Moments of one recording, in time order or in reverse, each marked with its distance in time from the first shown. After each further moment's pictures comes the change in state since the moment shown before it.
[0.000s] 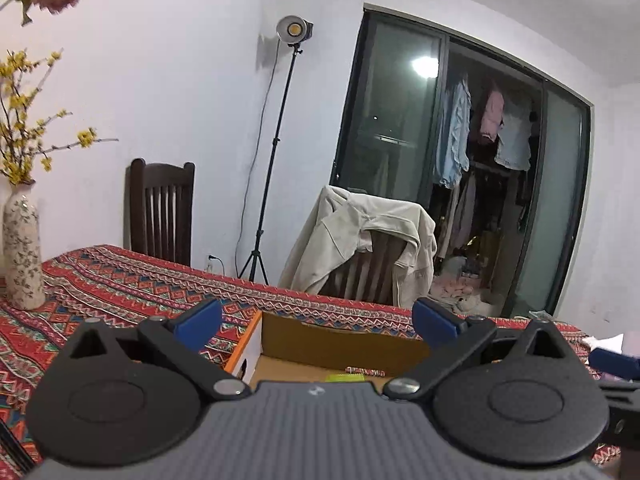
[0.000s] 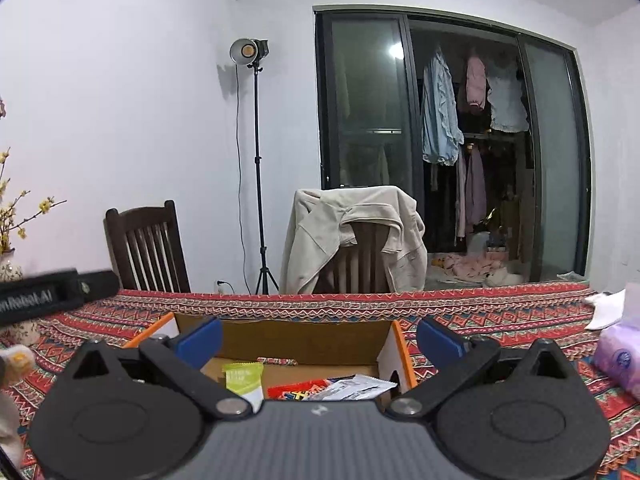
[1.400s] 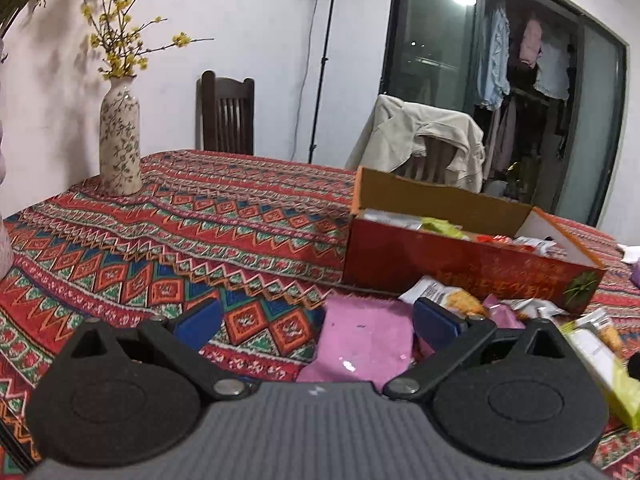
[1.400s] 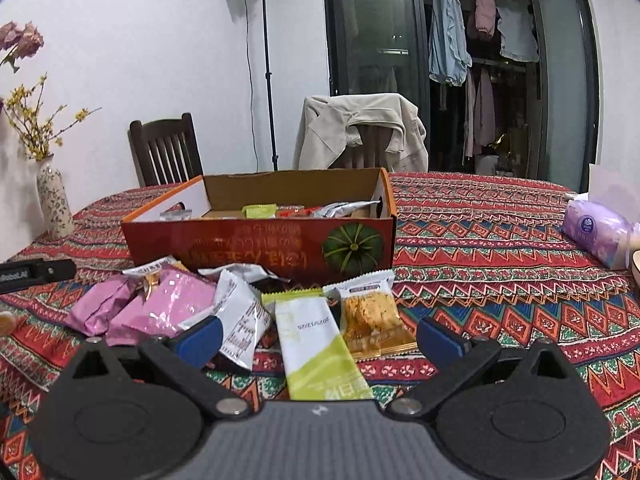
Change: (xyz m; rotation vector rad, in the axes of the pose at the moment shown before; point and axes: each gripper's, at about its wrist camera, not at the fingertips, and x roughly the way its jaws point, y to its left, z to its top) left arm -0.082 0.085 -0.097 0.028 0.238 0.135; right arm -0.107 -0.015 -0.106 -0.001 0.260 0.035
